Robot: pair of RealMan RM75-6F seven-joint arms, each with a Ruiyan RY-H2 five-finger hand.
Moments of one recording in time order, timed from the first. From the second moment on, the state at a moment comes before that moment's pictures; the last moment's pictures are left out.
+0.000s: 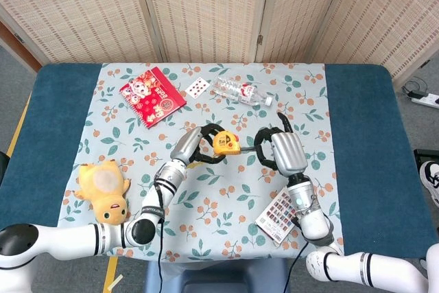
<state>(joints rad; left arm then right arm) -1.01 -1.69 -0.47 -1.52 0.59 0.91 0.08 0.61 -1.57 0.32 -1.70 -1.13 1.25 -0.32</state>
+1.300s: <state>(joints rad) -0.93 -1.60 -0.36 -1.29 0.64 0.68 -0.04 0.42 -1.23 0.28 -1.73 -1.32 1.38 0.03</state>
